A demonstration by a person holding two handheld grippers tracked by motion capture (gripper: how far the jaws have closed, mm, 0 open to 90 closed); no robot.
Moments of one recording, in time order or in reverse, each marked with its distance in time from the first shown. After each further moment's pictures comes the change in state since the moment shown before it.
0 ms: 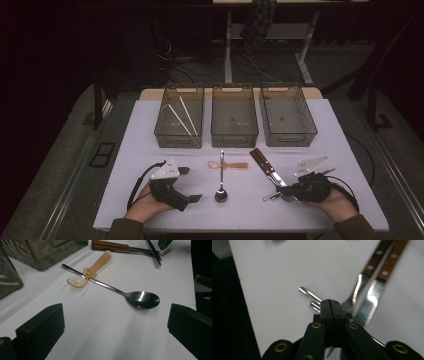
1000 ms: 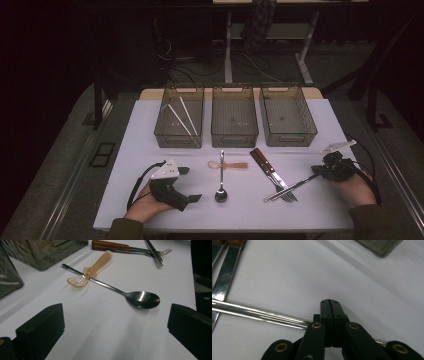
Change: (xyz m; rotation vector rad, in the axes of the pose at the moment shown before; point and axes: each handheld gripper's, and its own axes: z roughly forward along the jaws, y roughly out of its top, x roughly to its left) left arm 0.001 0.000 0.000 0.001 -0.002 -0.003; right arm -0.082 -0.035 -0.030 0.078 -0.379 0.244
